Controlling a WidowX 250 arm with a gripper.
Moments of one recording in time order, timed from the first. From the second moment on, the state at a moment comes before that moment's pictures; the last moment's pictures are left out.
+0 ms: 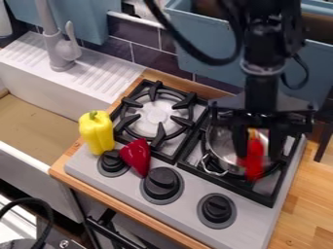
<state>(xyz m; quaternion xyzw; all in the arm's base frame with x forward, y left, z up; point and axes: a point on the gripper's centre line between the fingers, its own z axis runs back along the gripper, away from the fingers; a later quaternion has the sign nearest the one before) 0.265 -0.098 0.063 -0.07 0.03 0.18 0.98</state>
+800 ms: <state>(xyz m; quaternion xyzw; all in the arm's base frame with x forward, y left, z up) 0.284 -0.049 0.072 -0.03 -0.04 0.24 0.97</state>
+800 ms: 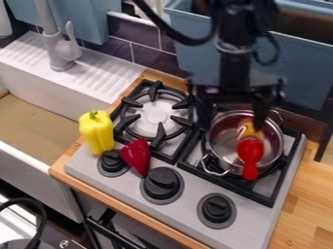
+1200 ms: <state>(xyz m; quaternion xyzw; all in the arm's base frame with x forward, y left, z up) 0.289 -0.014 0.074 -0.01 -0.06 0.25 0.97</state>
